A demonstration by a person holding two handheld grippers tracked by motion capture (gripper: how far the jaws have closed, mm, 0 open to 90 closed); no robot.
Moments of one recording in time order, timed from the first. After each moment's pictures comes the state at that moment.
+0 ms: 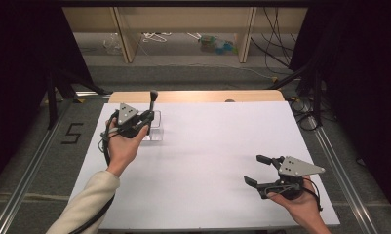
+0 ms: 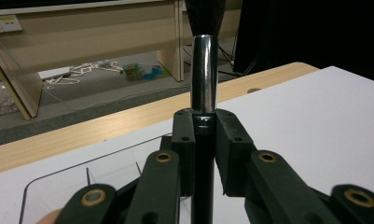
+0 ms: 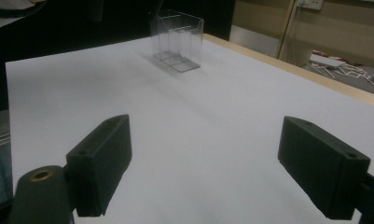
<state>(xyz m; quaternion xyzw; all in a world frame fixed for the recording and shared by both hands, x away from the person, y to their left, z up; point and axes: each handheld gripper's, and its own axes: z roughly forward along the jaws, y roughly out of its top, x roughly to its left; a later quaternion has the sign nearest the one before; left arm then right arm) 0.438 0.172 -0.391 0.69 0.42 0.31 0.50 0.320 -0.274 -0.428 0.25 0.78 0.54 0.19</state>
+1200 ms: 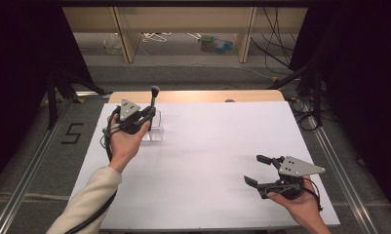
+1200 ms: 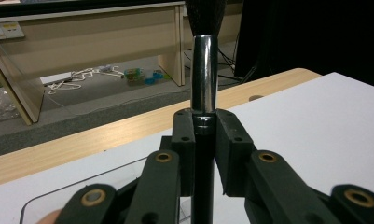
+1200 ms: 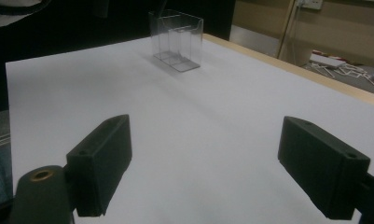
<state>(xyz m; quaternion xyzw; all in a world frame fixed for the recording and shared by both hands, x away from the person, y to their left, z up) 0.446 0.168 -0.385 0.68 0.42 0.32 0.51 0.320 -0.275 -0.428 0.25 0.78 0.54 0.19</state>
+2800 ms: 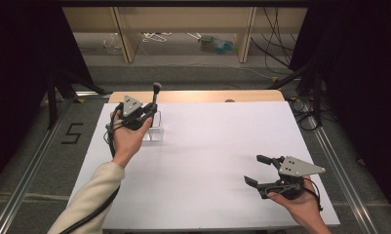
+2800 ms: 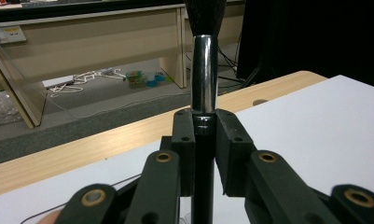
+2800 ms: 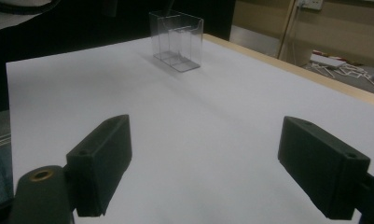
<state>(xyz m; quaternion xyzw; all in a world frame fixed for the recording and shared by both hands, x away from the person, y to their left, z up) 0.458 0.164 -0.384 0.68 0.42 0.33 0.51 0.320 -0.276 -0.427 0.25 0.78 0.54 0.19</state>
